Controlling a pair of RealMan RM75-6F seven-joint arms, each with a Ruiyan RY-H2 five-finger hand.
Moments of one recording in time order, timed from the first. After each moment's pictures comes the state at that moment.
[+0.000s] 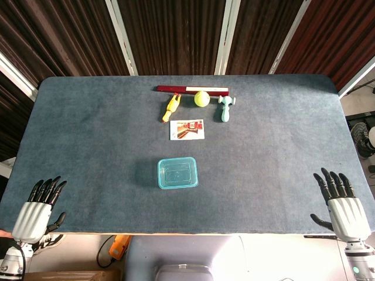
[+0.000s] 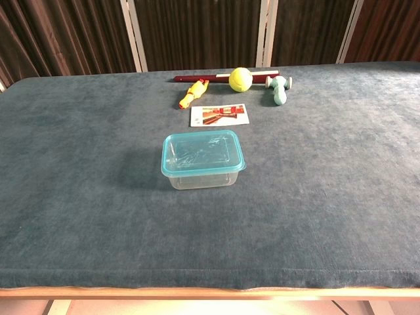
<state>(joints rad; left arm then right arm) -0.13 -1.23 0.03 -1.50 1.61 1.46 0.10 0.04 -1.14 0.02 -1.59 -1.58 1.52 -0.18</state>
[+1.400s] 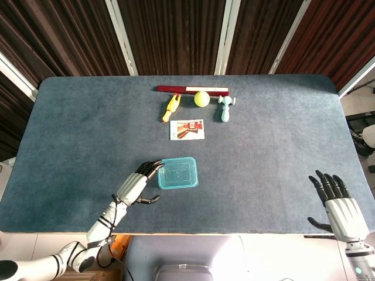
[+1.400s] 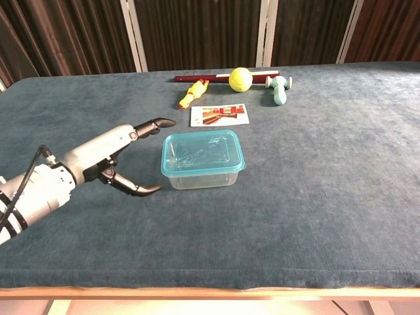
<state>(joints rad) -0.61 -1.77 -0.13 -1.17 1.56 1.05 -0.32 0.06 -1.09 -0.01 -1.60 -1.60 1.48 -0.09</state>
